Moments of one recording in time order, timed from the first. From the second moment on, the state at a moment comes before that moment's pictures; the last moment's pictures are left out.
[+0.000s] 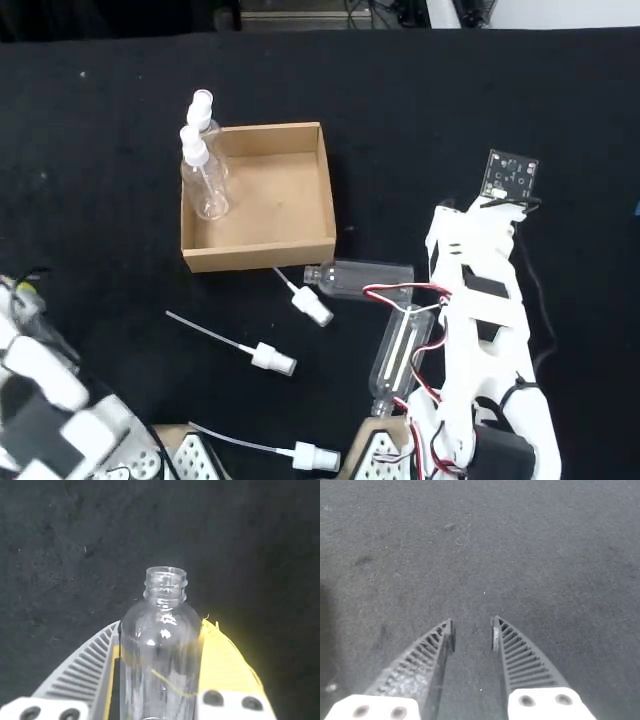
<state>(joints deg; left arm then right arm) -57.7 -17.0 38.3 60.3 -8.0 14.7 -28.1 69.6 4.7 -2.5</state>
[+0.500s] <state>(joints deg) -61.5 0.3 25.2 66.9 -47.8 14.7 -28.1 69.6 4.7 -2.5</state>
